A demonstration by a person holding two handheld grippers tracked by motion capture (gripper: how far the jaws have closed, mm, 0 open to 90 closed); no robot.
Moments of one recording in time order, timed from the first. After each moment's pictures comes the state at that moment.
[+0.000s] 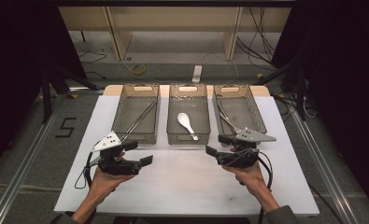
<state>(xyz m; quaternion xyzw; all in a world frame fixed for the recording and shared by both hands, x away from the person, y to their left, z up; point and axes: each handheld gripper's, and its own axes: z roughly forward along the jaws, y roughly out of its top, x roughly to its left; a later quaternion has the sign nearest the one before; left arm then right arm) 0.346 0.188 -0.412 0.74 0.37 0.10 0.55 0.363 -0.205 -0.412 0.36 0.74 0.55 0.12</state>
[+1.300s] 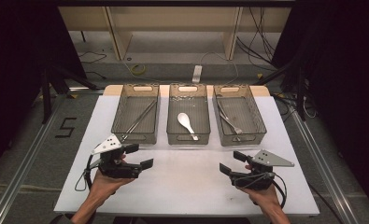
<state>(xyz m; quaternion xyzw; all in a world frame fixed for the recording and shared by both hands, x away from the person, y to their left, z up) 0.341 0.186 -0.416 0.75 0.36 0.09 0.55 0.316 -0.238 -0.433 0.38 0.73 0.54 0.15</state>
